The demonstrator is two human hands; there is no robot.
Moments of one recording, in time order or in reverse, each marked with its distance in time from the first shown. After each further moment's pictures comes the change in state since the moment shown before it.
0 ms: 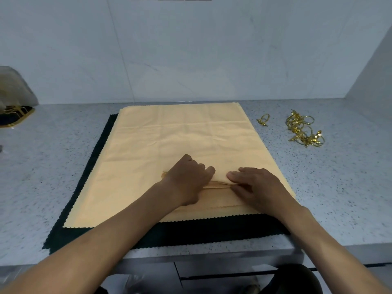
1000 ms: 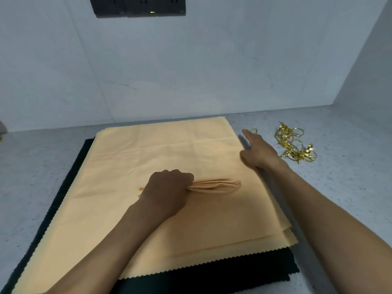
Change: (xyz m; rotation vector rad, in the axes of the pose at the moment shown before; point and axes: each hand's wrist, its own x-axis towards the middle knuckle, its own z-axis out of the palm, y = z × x) left_hand 0.043 -0.024 -0.007 -0.225 -0.002 -0.310; right_hand 0.140 0.120 -0.027 0.049 -0.132 0.608
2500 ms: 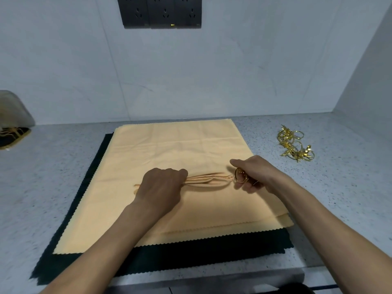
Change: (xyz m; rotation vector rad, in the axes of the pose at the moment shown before) left_hand -0.058 -0.022 -0.008 0.085 0.152 0.008; right_hand -0.127 -0.059 -0.011 0.625 -0.294 0.186
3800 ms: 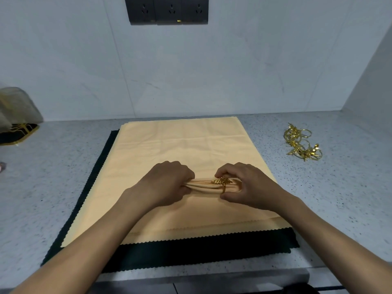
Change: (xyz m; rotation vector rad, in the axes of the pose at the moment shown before) left_hand 0.006 -0.013 -0.012 -0.232 -0.203 0.074; right_hand -0.019 0.022 0.026 -0.660 -0.035 -0.785
